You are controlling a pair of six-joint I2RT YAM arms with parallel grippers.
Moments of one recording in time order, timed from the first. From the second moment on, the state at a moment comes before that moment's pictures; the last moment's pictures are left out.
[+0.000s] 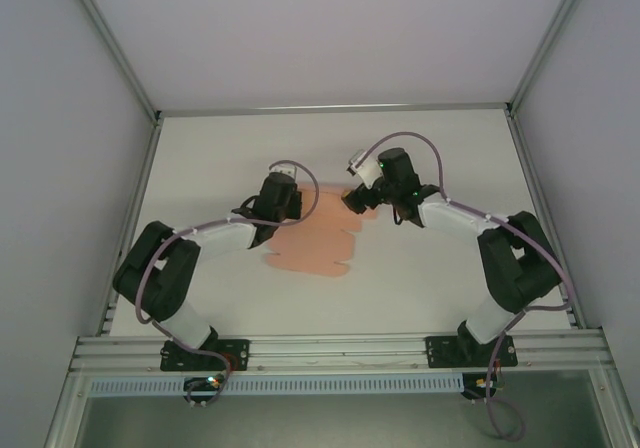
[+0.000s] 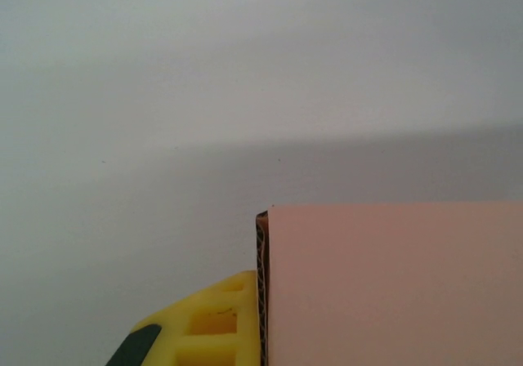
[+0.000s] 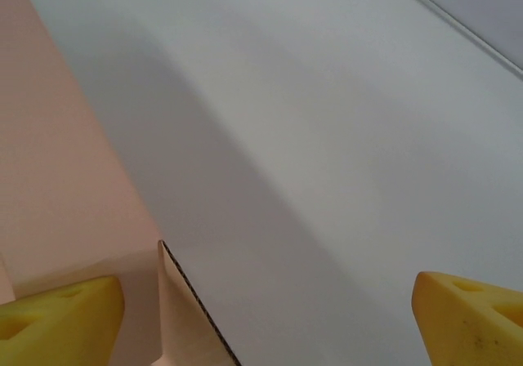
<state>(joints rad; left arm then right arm) -0.63 1.62 0.82 0.13 -0.25 -0.32 0.44 1.63 0.96 0.05 -0.13 -0.31</state>
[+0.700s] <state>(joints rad) -0.63 1.55 0.82 0.18 -0.21 -0.47 0.45 1.59 0.84 0.58 -0.07 -0.07</state>
